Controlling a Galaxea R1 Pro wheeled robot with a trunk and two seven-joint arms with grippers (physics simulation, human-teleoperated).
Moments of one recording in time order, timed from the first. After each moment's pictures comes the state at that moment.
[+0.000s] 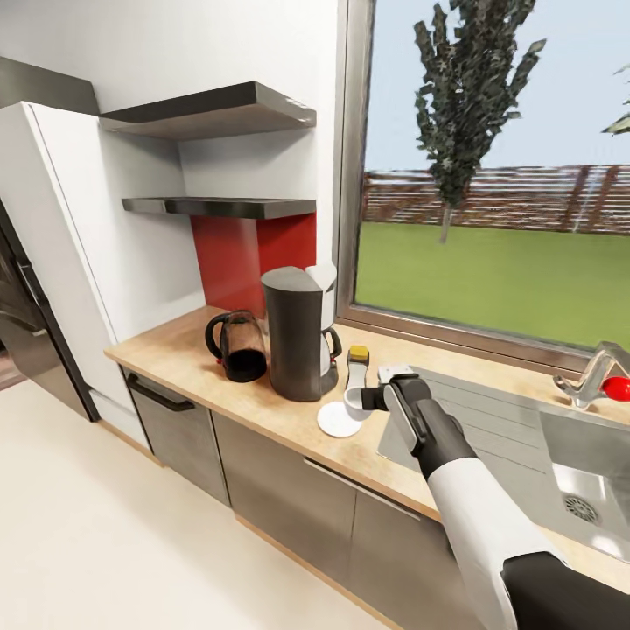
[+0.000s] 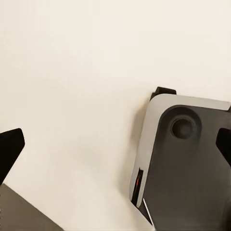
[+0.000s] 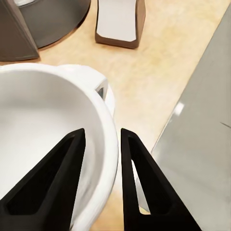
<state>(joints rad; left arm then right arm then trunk) -0.04 0.16 0.36 -0.15 -0.14 -0.12 -0.09 -0.90 0.12 0.10 -0.86 -0.12 0.86 -0.16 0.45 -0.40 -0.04</state>
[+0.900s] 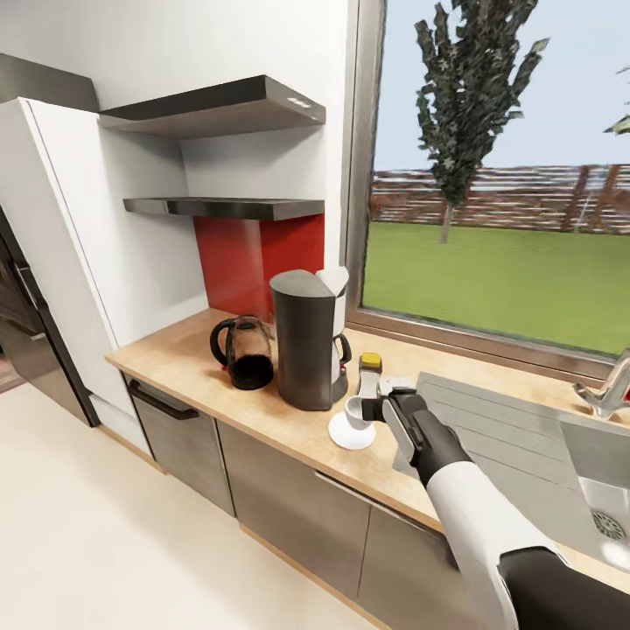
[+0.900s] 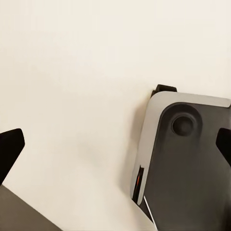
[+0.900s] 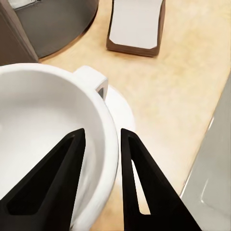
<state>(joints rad) -0.04 0.16 0.36 -0.15 -0.15 -0.12 -0.09 -0.90 0.12 0.09 -0.72 -0.12 0.71 -0.16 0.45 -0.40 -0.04</state>
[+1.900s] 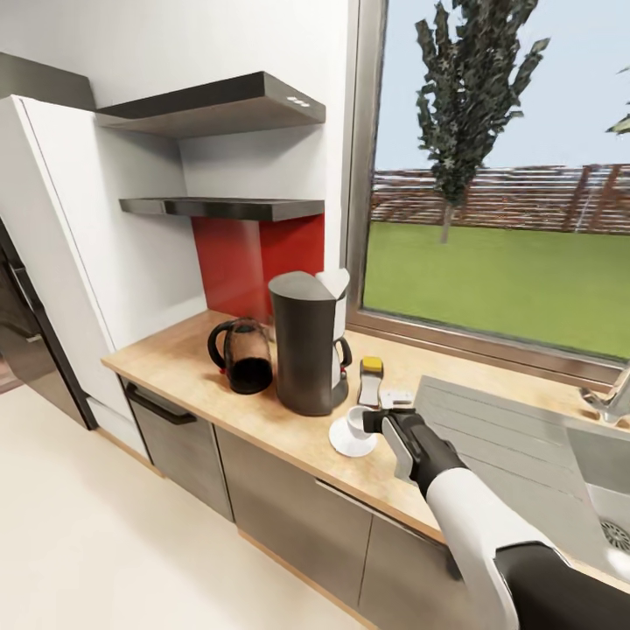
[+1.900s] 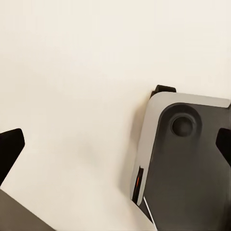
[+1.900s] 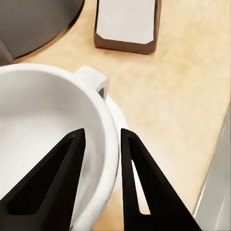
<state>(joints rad) -0.04 0.16 0.35 -0.15 -0.15 -0.12 -0.09 -0.90 0.12 0.09 -0.55 -0.12 0.52 -0.16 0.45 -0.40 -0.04</state>
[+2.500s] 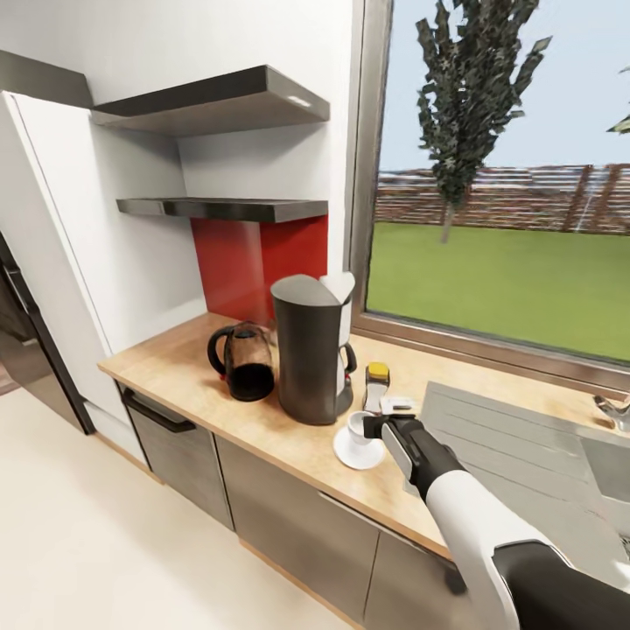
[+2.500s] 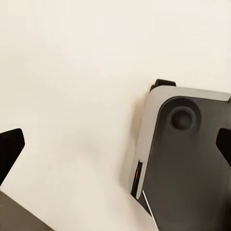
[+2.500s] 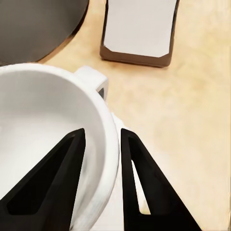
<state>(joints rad) -0.04 0.16 0.35 -0.13 -0.15 -0.12 -0.09 -0.90 0.12 0.09 -0.50 -0.12 0.48 -0.16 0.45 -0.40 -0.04</state>
